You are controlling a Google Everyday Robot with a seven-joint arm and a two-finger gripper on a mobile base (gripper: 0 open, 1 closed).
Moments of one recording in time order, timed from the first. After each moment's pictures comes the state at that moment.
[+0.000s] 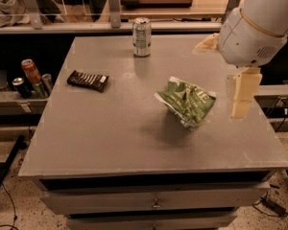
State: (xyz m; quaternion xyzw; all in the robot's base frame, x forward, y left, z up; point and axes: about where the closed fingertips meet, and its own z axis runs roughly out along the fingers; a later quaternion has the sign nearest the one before) arm 0.465 -0.157 0.948 -0.76 0.63 0.02 0.15
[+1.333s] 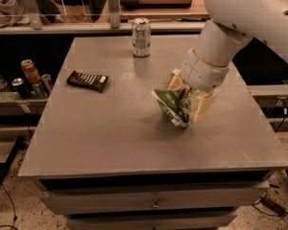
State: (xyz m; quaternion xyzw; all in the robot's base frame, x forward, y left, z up) arm 0.504 -0.118 0.851 -0.87 0.48 0.07 0.12
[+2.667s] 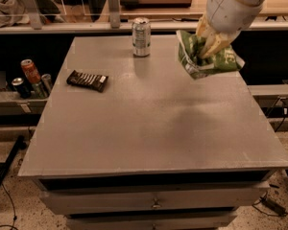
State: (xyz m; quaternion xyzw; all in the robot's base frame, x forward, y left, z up) arm 0.576 -0.157 0.966 -0.84 0.50 -0.06 0.18
